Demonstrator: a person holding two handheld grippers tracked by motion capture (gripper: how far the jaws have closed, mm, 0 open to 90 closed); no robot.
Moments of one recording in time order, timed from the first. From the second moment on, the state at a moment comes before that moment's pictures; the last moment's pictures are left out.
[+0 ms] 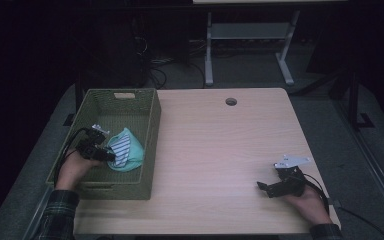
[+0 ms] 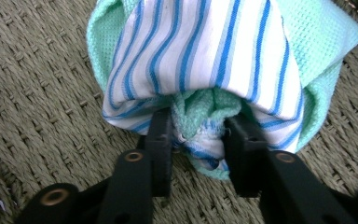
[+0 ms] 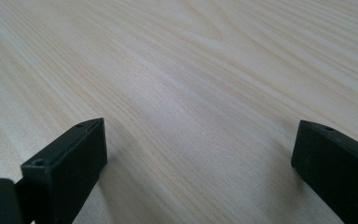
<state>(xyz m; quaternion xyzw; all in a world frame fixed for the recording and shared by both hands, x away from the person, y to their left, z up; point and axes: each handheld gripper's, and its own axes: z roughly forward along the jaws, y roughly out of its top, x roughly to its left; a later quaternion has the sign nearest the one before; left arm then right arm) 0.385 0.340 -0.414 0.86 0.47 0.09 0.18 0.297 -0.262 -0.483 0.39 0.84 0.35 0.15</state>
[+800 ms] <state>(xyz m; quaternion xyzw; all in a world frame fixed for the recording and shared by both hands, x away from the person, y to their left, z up) 0.371 0.337 -0.362 0.83 0.46 0.10 0.28 0.297 -0.262 -0.483 0.39 0.84 0.35 0.15</state>
